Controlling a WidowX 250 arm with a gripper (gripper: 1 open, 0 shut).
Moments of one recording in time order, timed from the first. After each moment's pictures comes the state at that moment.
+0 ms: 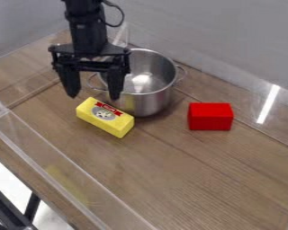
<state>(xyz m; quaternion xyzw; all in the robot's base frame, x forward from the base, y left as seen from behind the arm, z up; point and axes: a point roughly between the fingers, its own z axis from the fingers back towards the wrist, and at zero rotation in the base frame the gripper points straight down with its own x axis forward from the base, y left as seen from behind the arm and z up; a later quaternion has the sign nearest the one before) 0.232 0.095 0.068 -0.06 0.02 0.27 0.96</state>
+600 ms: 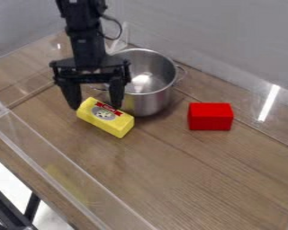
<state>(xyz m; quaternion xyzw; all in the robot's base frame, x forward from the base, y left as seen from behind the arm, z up) 0.231 0.096 0.042 -0.07 0.03 0.32 0.94</state>
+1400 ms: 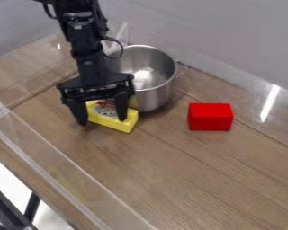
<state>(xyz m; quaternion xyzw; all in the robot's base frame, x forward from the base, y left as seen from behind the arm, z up) 0.242 0.098 0.021 -0.08 0.00 0.37 0.92</state>
